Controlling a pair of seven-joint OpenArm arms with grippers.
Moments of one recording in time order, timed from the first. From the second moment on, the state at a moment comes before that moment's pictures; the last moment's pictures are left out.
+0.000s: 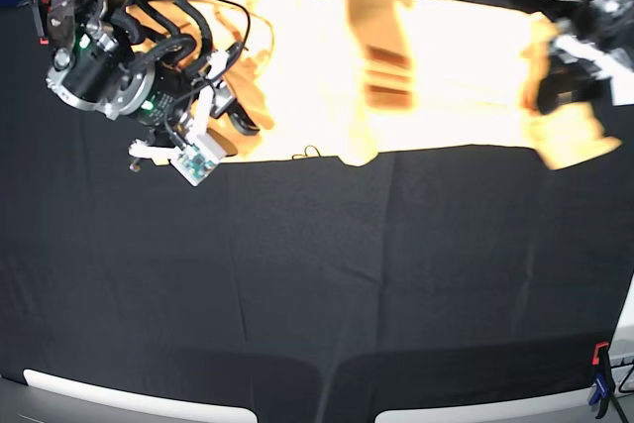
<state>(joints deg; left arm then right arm) 26.0 -4.4 -34.2 101.9 -62.7 -40.1 51.4 -12.7 20.6 0.9 123.2 28.4 35.4 -64.2</state>
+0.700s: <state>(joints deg) 24.7 -4.2 -4.6 102.0 -47.3 -38.8 45.1 -11.5 21.7 29.1 123.2 23.7 28.8 -61.0</state>
